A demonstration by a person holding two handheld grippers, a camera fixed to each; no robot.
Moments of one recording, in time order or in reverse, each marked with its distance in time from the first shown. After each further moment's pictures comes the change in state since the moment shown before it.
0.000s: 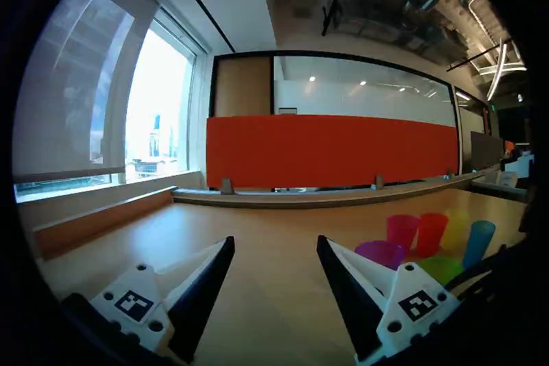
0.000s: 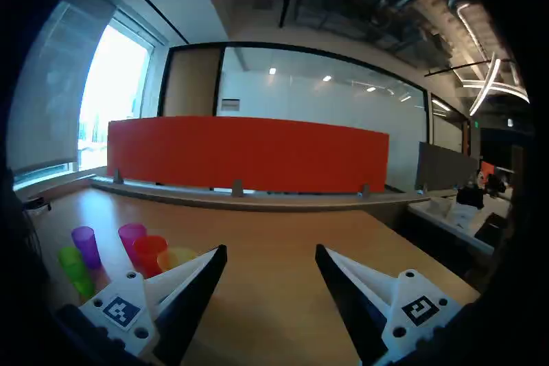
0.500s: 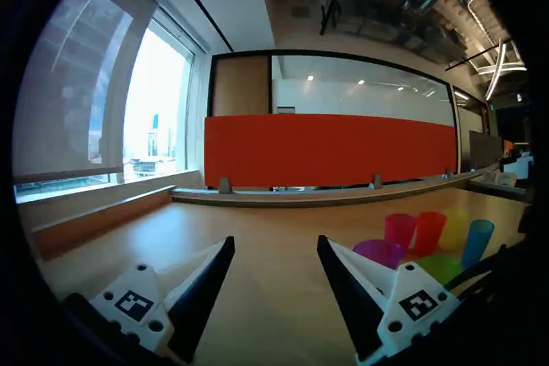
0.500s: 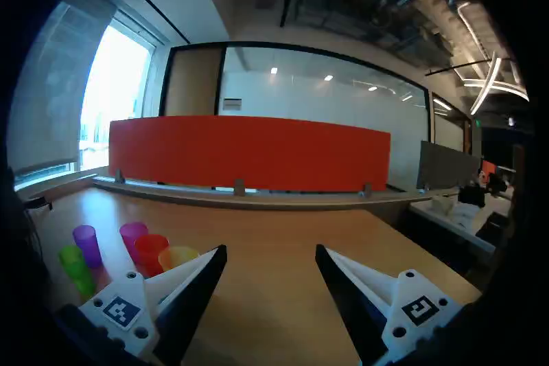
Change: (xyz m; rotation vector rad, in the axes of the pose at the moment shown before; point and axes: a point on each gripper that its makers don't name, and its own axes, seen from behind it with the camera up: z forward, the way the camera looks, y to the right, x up) left arm -0.002 0.002 0.000 -0.009 -0.004 0.001; right arm -0.005 -0.003 0.001 0.012 0.000 0.001
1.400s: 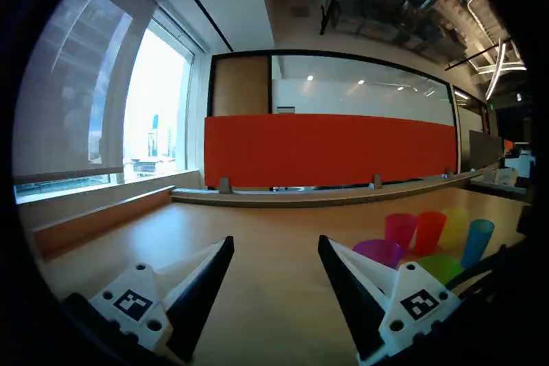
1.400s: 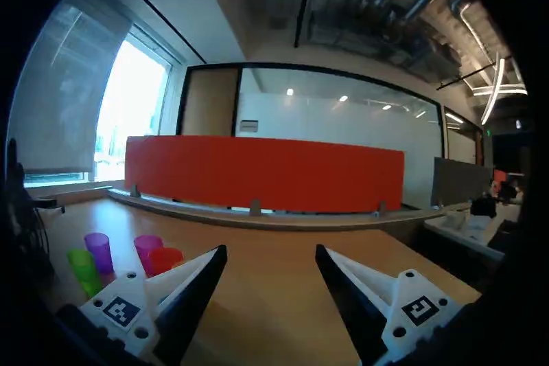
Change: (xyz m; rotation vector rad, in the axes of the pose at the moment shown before) left arm -0.001 0.001 -0.001 0.000 0.000 0.001; right arm 0.018 -0.012 0.000 0.091 0.128 -0.013
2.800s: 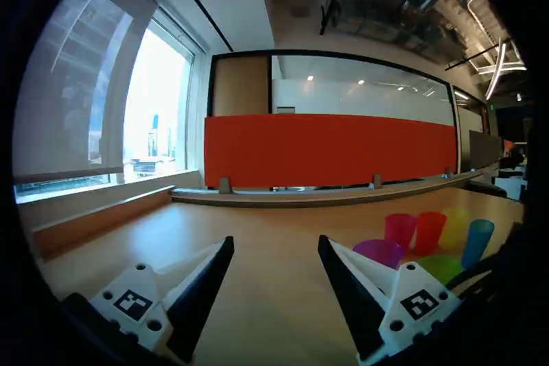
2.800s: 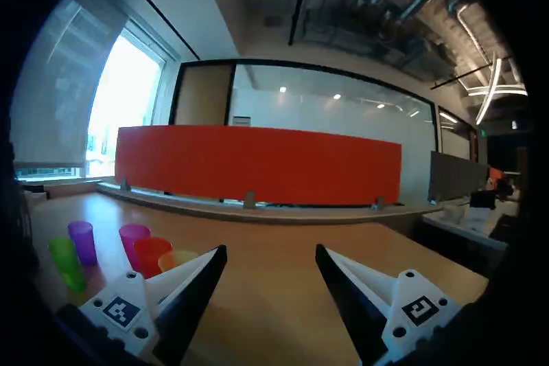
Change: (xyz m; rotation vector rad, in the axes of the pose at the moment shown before) left arm 0.000 -0.001 -0.001 0.001 0.000 0.000; right arm -0.046 -0.001 0.028 -0.059 -0.020 0.005
